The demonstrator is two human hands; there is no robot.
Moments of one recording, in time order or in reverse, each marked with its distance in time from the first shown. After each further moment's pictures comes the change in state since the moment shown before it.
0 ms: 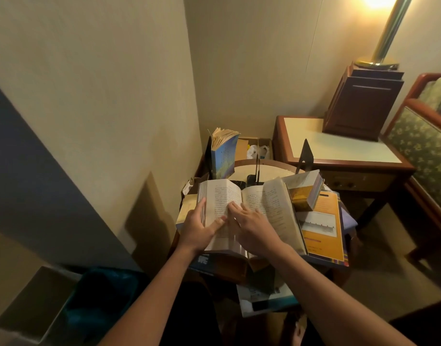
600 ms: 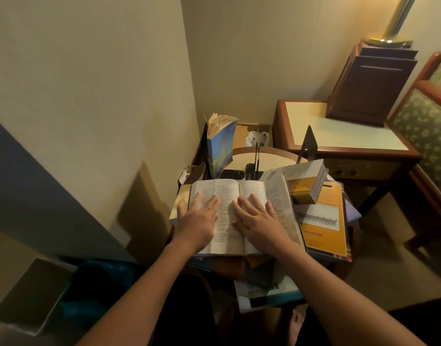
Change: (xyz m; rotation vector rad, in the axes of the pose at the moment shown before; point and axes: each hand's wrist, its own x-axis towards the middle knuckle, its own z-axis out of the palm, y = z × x) left_hand 0.025 -0.013 0.011 0.988 -0.132 0.298; right_hand 0.008 0.060 0.029 -0.160 -0.080 0.011
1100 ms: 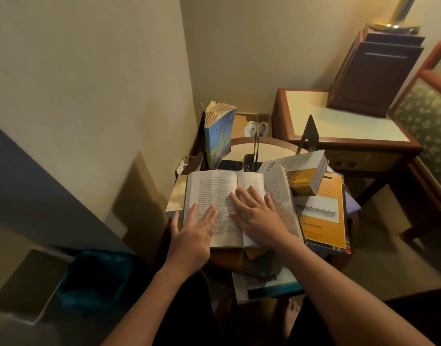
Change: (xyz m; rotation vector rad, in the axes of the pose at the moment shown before) left_hand -0.053 0.005 0.026 -0.140 0.056 -0.020; right_hand 0.000 0.000 0.005 0.050 -0.001 0.013
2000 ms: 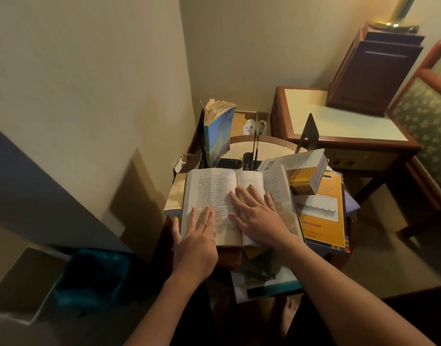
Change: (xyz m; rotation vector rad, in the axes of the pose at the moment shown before) left_hand -0.011 0.022 0.006 0.019 -0.028 -0.124; right_hand 0.003 -0.001 0.000 -0.041 -0.036 0.018
